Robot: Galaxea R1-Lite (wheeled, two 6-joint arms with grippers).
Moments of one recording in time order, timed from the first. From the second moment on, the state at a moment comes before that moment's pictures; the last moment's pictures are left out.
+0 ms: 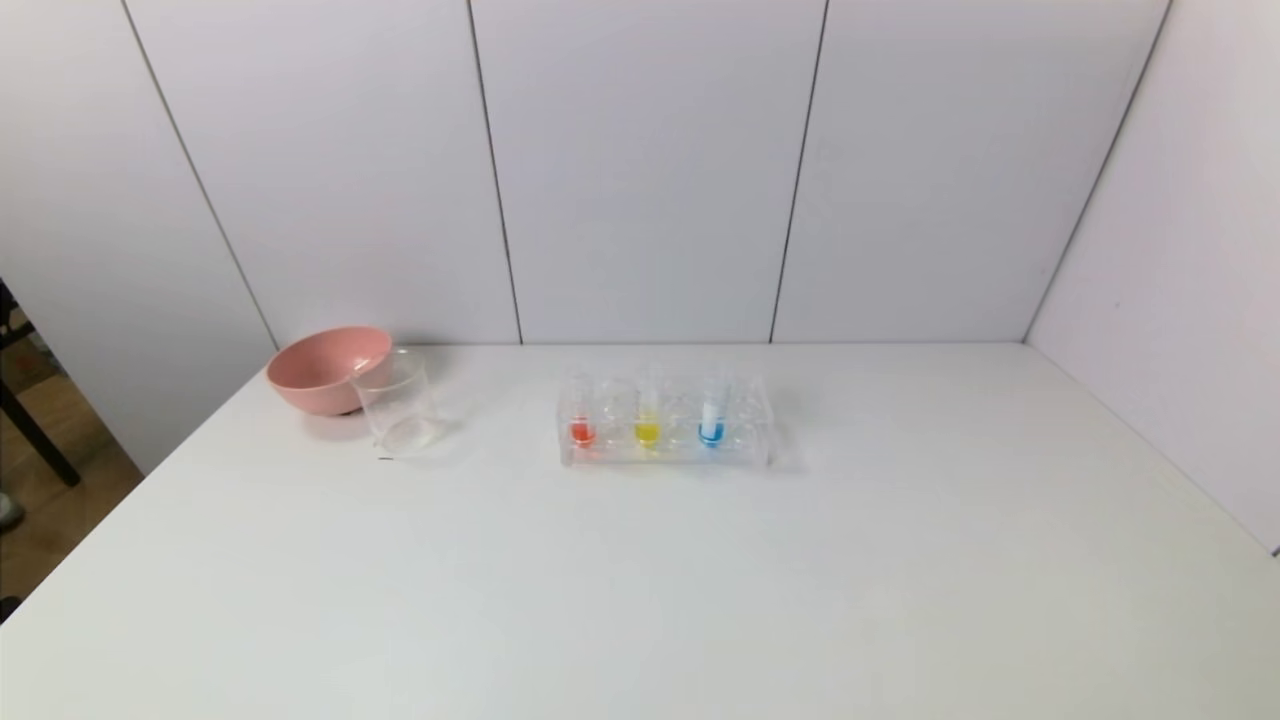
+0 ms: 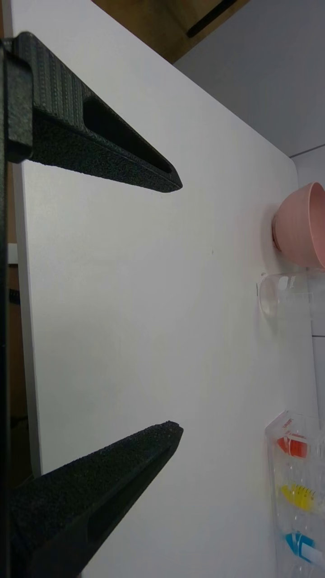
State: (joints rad) left arm 0.01 0.00 0.00 -0.01 -0.04 0.04; right arm 0.00 0.00 0.00 0.00 0.00 0.00
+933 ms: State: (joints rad) left arm 0.01 0.38 -0.32 -0.07 -0.11 -0.05; right arm 0.00 0.00 0.00 0.00 0.00 0.00
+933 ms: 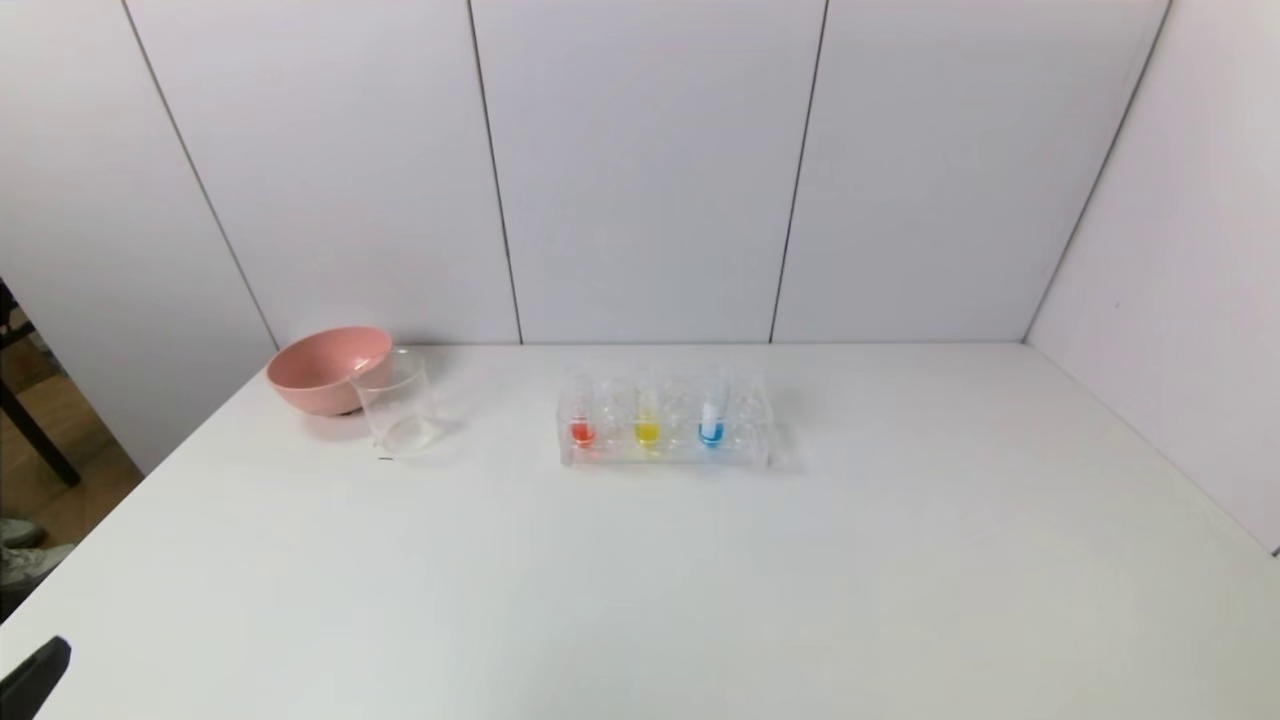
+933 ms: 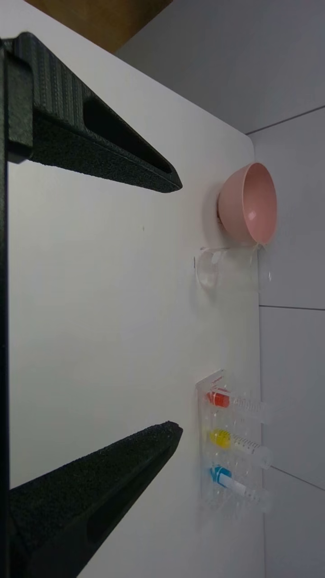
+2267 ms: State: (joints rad) left arm -0.19 1.55 -0.56 -1.02 -0.13 -0.06; right arm 0.00 0.00 0.00 0.00 0.00 0.00
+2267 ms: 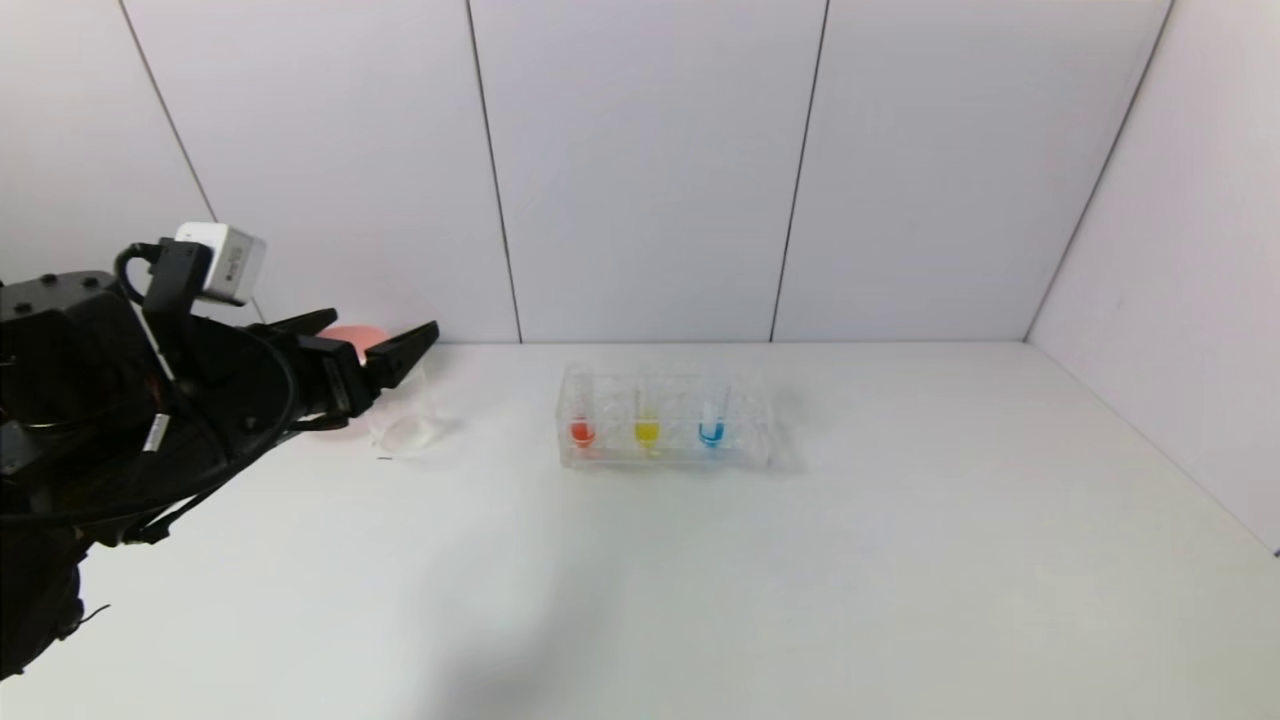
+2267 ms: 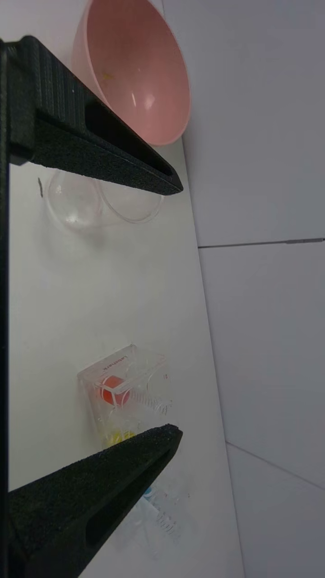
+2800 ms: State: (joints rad) left arm -0.34 1.79 -0.60 -1.23 0.00 -0.06; right arm 0.00 0.00 0.00 0.00 0.00 0.00
